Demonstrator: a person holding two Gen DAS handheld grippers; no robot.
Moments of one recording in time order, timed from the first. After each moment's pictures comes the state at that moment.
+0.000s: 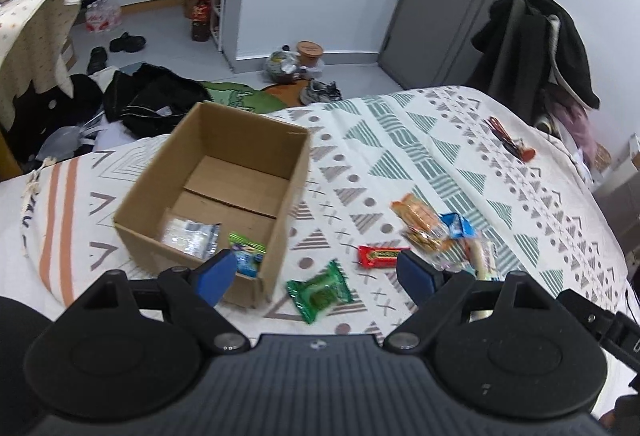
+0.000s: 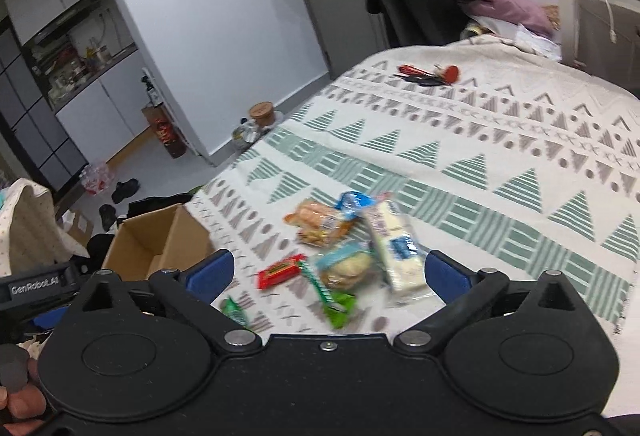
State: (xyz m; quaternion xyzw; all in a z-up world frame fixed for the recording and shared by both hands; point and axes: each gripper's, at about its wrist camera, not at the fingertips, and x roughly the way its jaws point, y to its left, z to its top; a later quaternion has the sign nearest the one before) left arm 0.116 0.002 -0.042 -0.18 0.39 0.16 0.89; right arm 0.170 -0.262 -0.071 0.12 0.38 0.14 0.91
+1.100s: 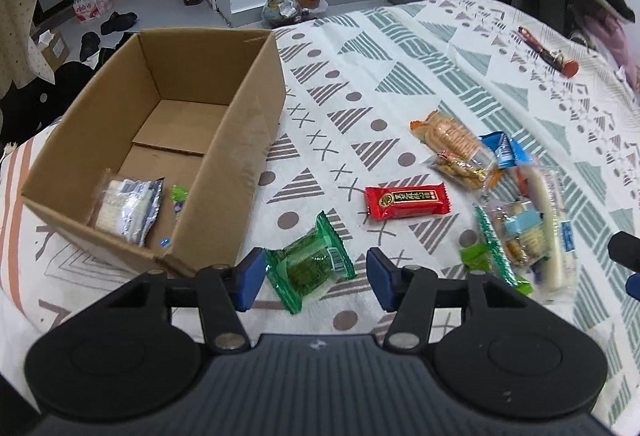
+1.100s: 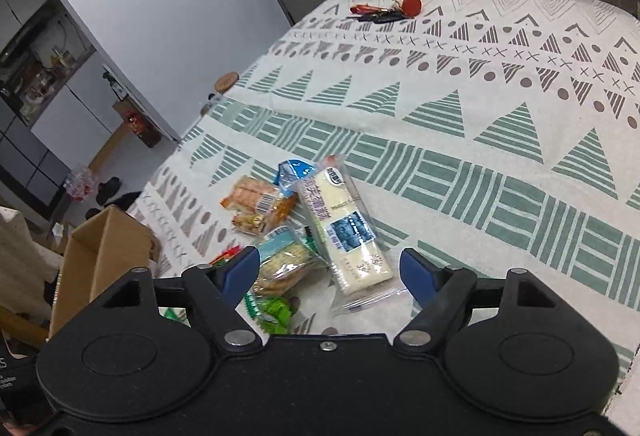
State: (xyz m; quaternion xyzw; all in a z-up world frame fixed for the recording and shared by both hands) left arm 0.188 -0.031 -0.146 -0.11 0.48 0.17 0.85; right arm 0.236 -0.289 -0.146 0.17 0.44 0.12 0.87
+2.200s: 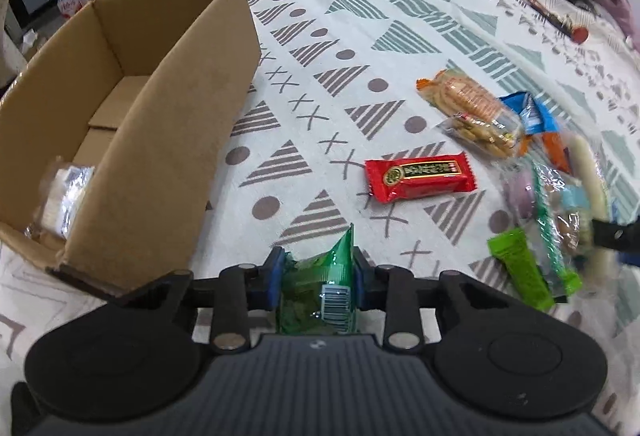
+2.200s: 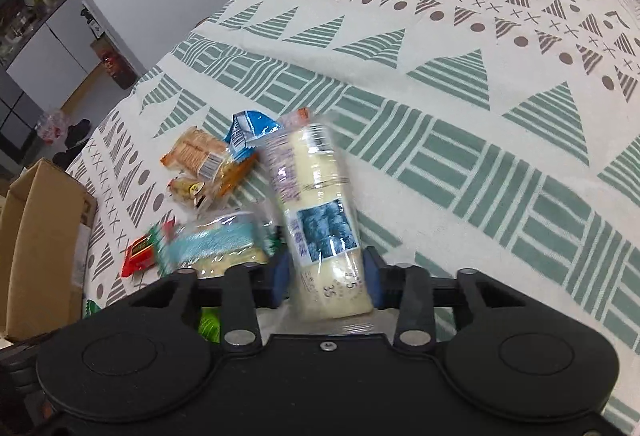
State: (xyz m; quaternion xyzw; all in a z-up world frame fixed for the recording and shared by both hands) left arm 0.207 -0.031 -0.195 -0.11 0.50 0.16 0.85; right arm 0.284 -0.269 -0.202 0.10 0.50 0.12 0.85
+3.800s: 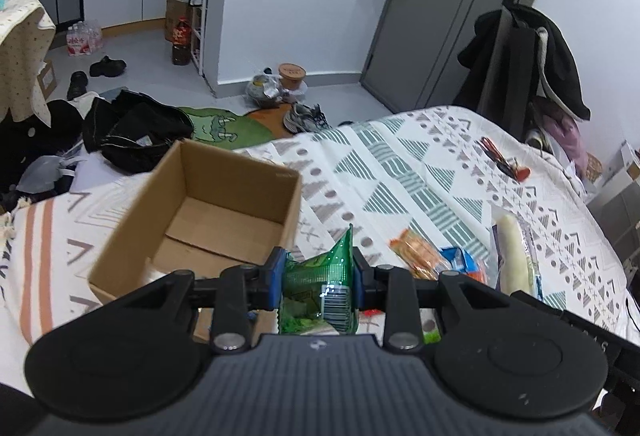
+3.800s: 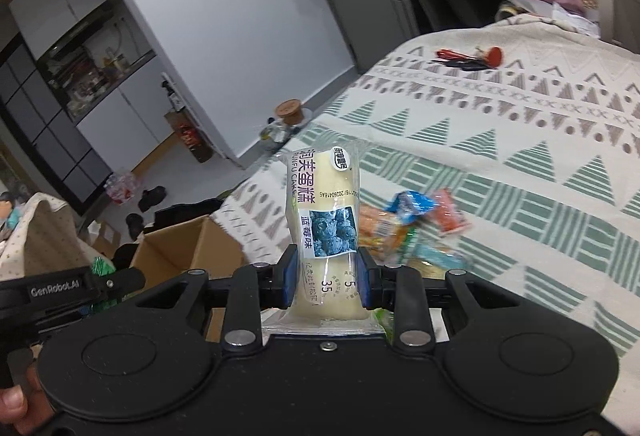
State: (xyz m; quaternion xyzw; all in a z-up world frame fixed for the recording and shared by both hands) left arm 0.150 0.034 -0.047 -0.17 0.36 0.14 0.91; right arm 0.205 -0.209 -0.092 0.16 0.37 0.19 0.90
